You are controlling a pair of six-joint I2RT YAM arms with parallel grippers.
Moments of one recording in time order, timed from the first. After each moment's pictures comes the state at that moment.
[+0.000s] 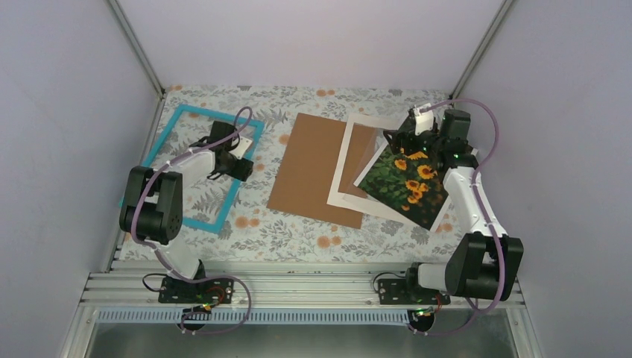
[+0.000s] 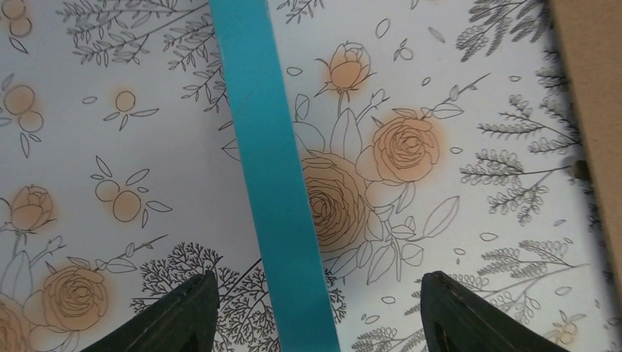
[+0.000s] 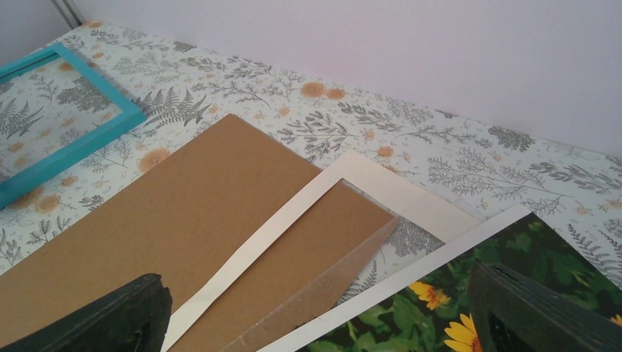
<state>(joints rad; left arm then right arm) -0.18 1.70 1.03 -0.44 0.13 0.22 -0.08 1.31 1.02 -0.24 -0.54 -0.25</state>
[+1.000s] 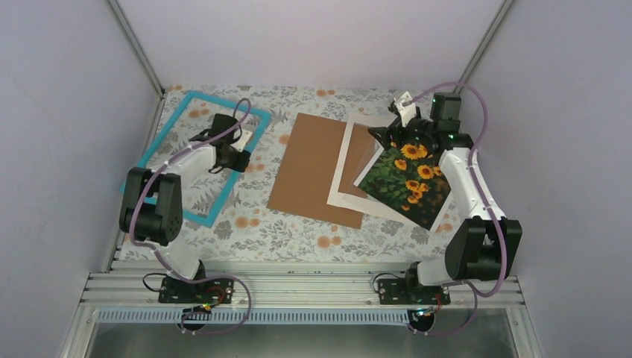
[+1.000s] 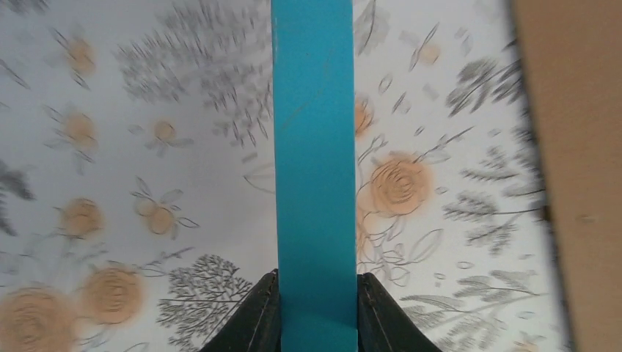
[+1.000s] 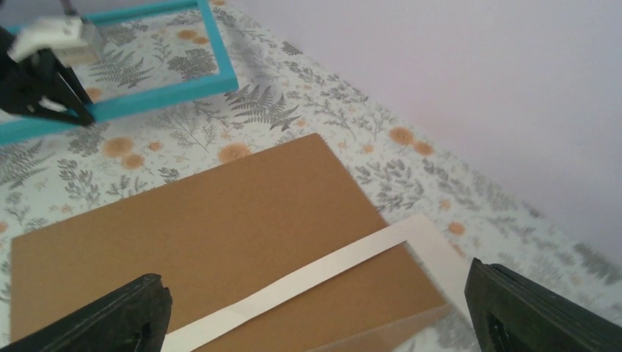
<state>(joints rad) -0.20 1.74 1.10 -0.47 0.07 0.15 -0.01 1.41 1.19 -0.37 -0.72 -0.50</state>
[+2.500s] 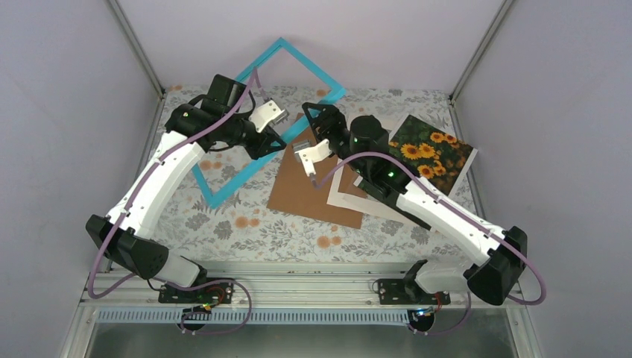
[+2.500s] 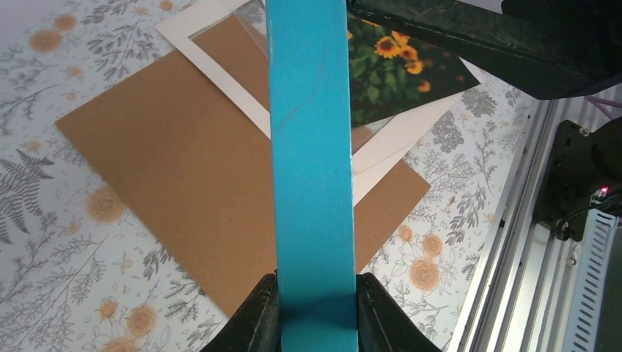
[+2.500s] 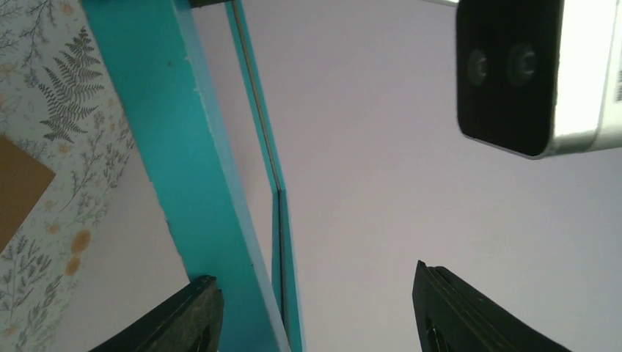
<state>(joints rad) -0.45 1.47 1.67 -1.08 0.52 0.31 0.80 1.29 1.19 0.00 0.11 -1.77</state>
